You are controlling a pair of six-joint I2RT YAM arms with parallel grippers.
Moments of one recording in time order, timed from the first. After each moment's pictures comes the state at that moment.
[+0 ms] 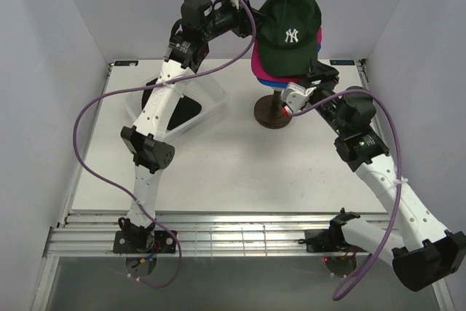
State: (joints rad) left arm -0.50 2.19 2.66 -0.35 0.47 -0.09; right arm 0.43 1.00 1.02 0.05 -0.15 -1.24
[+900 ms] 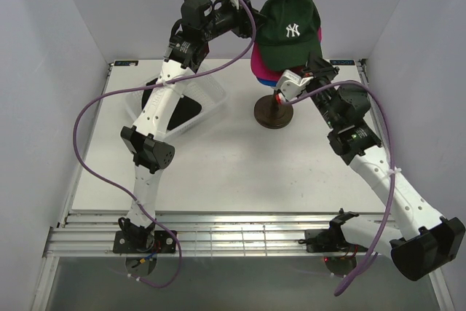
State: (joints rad) left arm -0.50 2.19 2.66 -0.35 0.47 -0.09; right arm 0.47 1.08 1.05 0.19 0.01 -1.31
